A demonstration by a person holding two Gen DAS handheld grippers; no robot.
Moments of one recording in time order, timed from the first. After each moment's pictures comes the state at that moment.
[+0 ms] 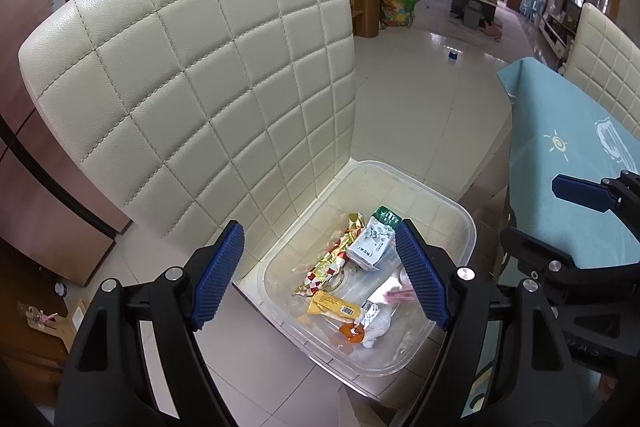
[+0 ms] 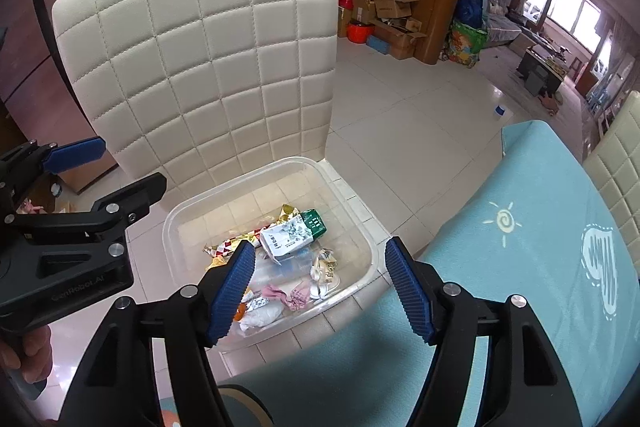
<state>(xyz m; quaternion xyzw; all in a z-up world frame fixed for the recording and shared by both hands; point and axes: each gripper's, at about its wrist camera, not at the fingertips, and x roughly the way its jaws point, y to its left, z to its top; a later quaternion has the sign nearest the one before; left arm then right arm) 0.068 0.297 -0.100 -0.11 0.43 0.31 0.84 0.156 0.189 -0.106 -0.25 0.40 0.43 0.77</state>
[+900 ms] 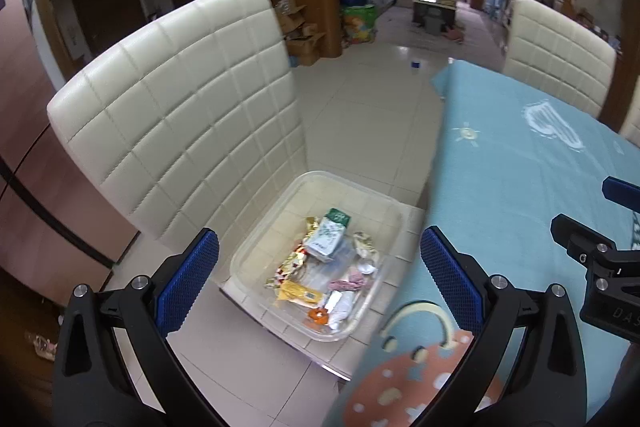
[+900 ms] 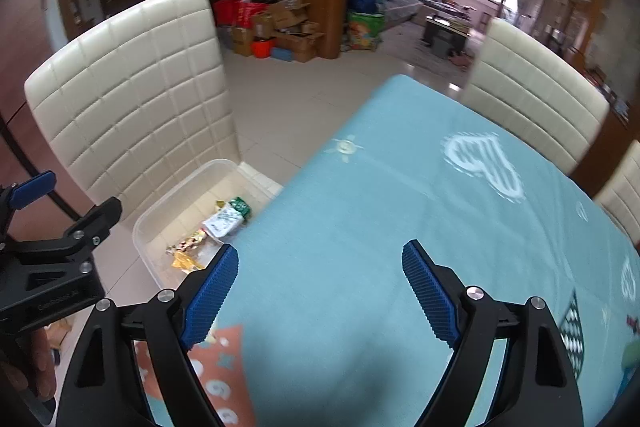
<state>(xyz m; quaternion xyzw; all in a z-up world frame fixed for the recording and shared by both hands) 0.047 0.197 -0.040 -0.06 0.41 0.25 0.88 0.131 0.044 -0.037 -0.16 0.41 0.27 0.85</state>
